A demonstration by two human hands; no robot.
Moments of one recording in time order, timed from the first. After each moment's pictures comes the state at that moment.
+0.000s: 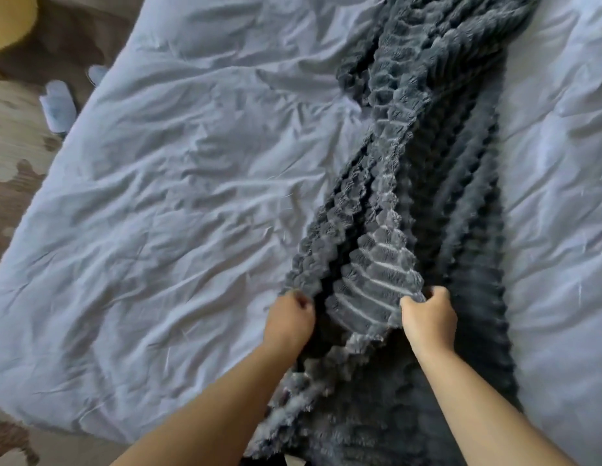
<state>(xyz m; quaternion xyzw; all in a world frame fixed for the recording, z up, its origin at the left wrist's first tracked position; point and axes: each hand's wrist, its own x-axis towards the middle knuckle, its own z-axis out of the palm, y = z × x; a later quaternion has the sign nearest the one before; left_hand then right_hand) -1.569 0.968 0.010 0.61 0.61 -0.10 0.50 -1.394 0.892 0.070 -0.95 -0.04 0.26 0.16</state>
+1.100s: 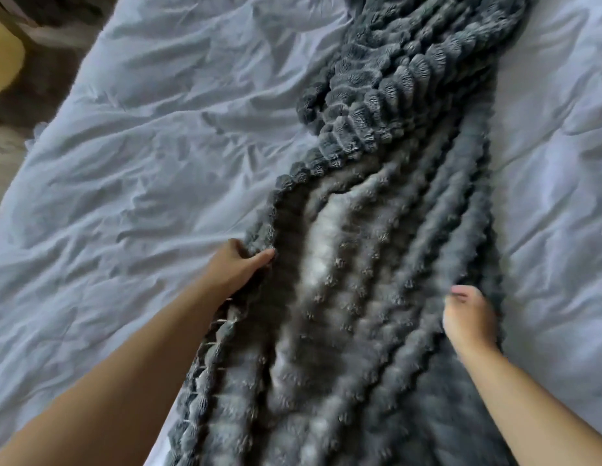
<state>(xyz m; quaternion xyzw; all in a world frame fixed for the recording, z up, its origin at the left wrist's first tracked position) -1.487 1.148 -0.023 0.59 0.64 -0.04 0.49 -1.198 0.930 0.005 -0.96 -0.07 0.22 0.15</state>
